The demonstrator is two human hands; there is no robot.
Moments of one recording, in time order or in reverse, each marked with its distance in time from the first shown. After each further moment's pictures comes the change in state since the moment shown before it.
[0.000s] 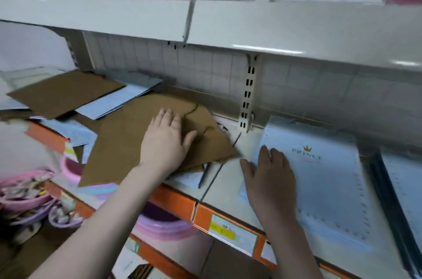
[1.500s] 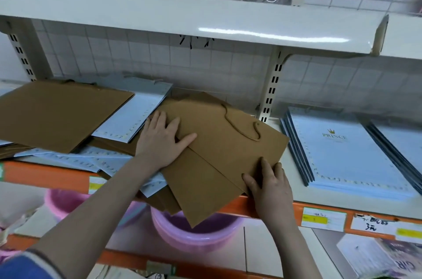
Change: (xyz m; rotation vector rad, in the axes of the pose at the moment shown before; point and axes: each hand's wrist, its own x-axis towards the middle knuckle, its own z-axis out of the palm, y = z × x) left_hand 0.075 -0.178 0.021 -0.080 -0.310 0.279; right_hand -0.042 -0.140 0.083 0.032 -0.033 0.358
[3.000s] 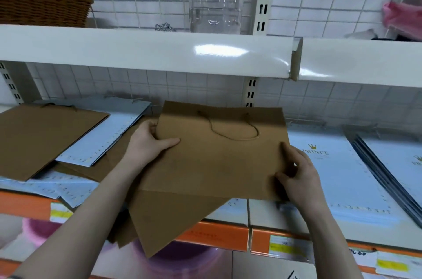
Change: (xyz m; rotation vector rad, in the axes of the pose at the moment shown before) left_hand 0.028 0.056 -0.021 -0.836 0.170 -0.286; right_hand 0.074 0.074 -0.085 0.469 0.101 -0.095
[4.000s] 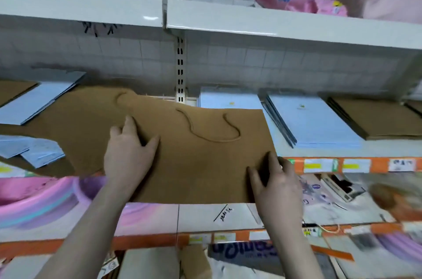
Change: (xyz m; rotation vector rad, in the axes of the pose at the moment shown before) left_hand -0.180 0.047 0.071 0.379 0.107 0.113; right_hand -0.164 0.038 -0.102 -0.511 0.305 0.062
